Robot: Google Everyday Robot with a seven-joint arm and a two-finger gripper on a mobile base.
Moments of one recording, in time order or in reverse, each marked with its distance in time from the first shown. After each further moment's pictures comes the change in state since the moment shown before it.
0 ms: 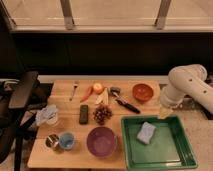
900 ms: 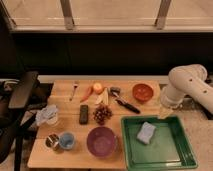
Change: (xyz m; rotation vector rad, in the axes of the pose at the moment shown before) arm 0.001 0.000 0.000 0.000 0.000 0.001
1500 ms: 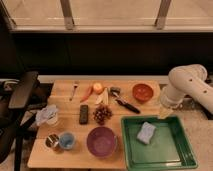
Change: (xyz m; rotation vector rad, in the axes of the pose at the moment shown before) arm 0.000 0.000 0.000 0.000 0.000 0.000
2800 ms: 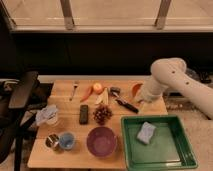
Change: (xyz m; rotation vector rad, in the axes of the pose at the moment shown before) arm -0.129 -0.014 -0.007 -0.025 -0.159 -0.170
